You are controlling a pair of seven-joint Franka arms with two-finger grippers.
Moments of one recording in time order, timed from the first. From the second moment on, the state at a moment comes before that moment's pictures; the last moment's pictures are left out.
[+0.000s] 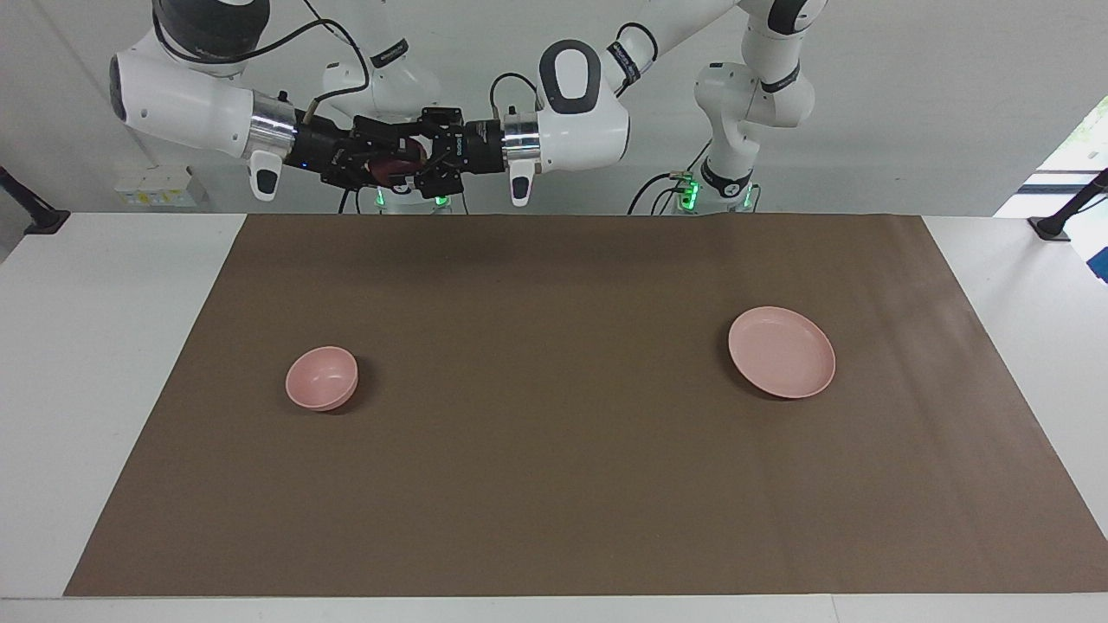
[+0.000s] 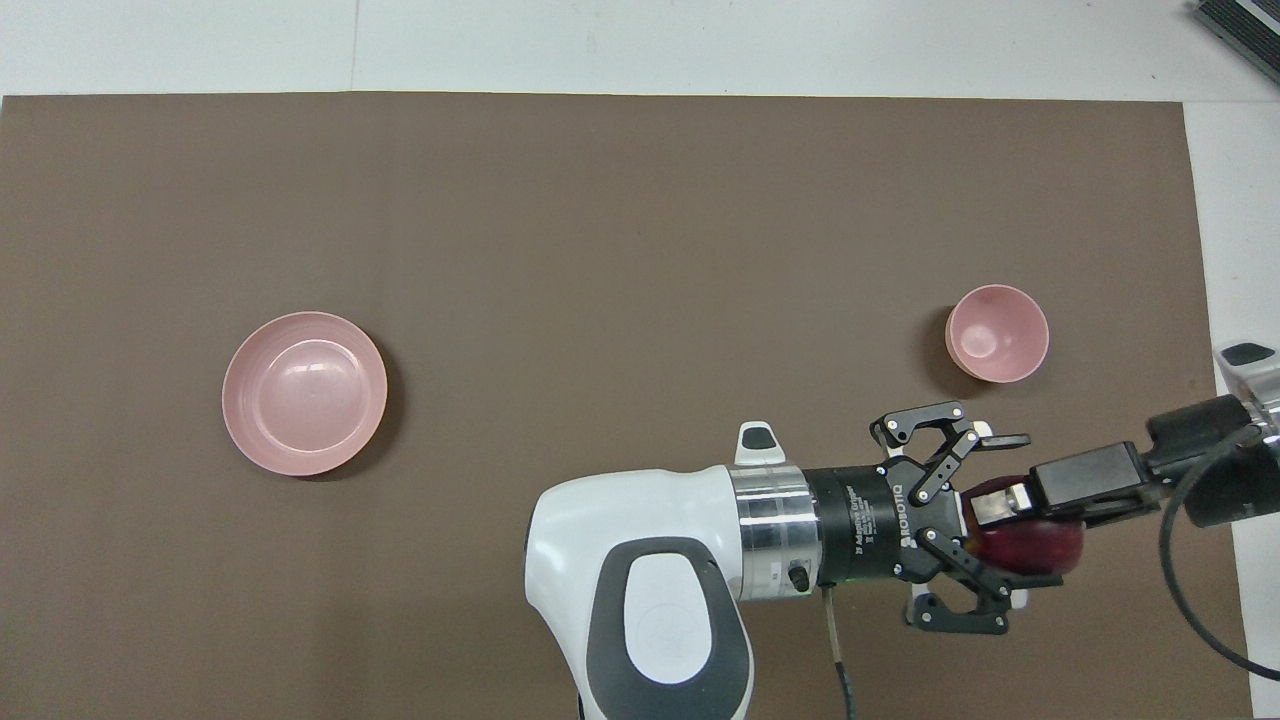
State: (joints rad) left arm -0.44 0.24 -0.60 -1.71 -1.94 2.59 -1.11; right arm -0.12 -0.17 -0.05 -1.97 0.79 1.32 -0.10
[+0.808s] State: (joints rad) left arm -0.35 0.26 -0.58 -1.74 -1.66 2.63 -1.10; right arm -0.04 -0.12 -0.04 -1.92 0.42 1.51 -0.17
